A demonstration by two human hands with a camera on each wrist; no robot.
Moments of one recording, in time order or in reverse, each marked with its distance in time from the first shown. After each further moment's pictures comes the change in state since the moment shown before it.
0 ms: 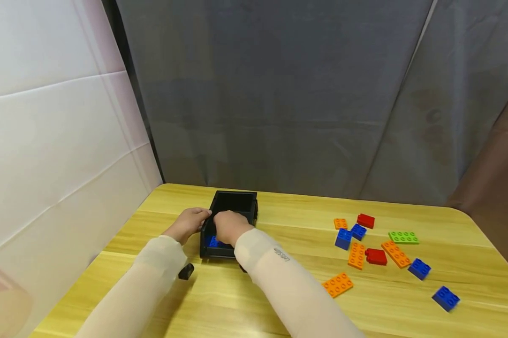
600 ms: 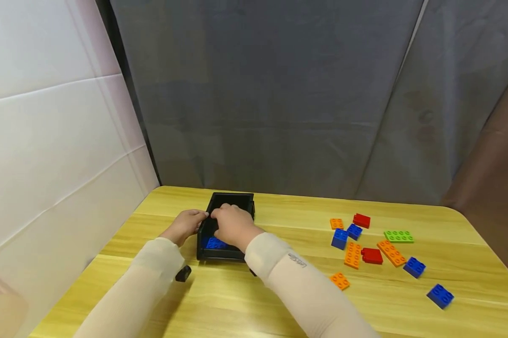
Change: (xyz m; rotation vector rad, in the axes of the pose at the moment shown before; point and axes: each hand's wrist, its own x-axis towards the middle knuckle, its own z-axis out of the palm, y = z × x) left_hand 0.003 -0.003 0.000 0.020 0.005 0.016; right_hand -0.025 0.010 -0.016 -0.038 0.150 -0.083
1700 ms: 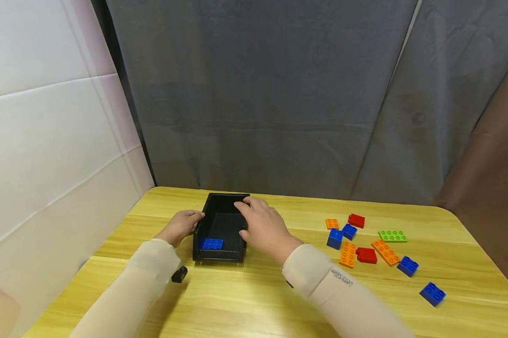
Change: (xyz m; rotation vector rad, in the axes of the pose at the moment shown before) left_hand 0.000 -0.001 0.003 -0.025 0.005 -0.018; right_hand -0.058 0.046 -0.016 0.000 0.204 0.034
